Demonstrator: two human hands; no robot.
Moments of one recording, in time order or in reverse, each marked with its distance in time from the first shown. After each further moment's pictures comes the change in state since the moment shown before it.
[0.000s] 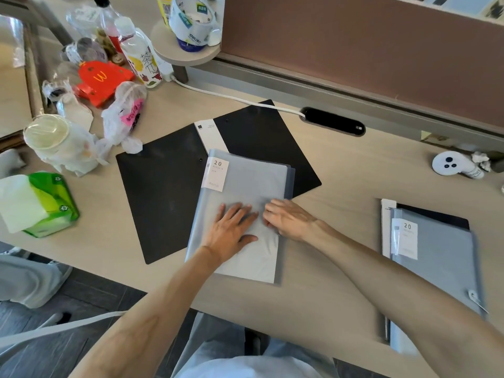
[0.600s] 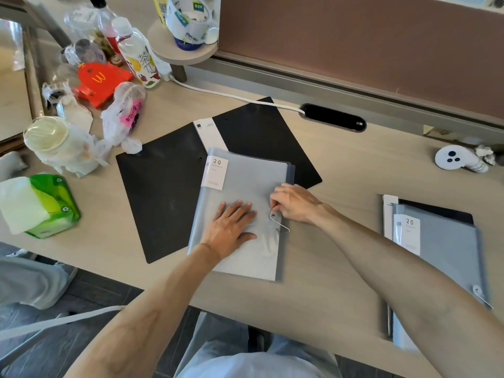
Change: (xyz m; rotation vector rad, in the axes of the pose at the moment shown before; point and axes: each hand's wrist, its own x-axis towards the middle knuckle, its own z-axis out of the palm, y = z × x) left_hand 0.000 -0.005 -0.002 -0.018 -0.073 0.010; right_hand 0.010 0.030 -0.007 0.163 0.042 0.194
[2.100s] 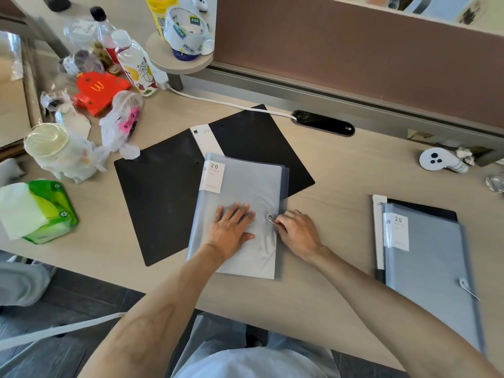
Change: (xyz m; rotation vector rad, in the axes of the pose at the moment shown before) left_hand 0.004 0.016 -0.007 0.025 -0.130 -0.102; right_hand -0.060 -0.029 0.057 0.157 0.318 0.325
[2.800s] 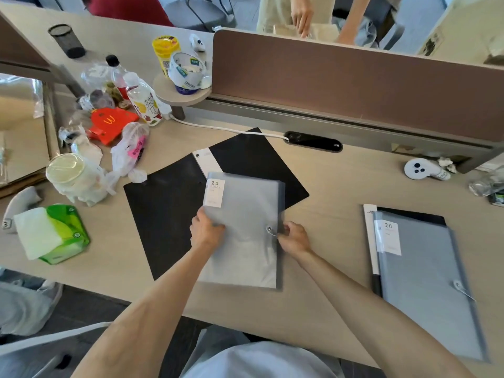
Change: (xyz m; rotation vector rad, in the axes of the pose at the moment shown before) left_hand -0.001 -0.025 -0.051 -0.849 0.122 -0.833; right_hand 0.005 -0.022 -0.010 0.606 -0.043 0.635
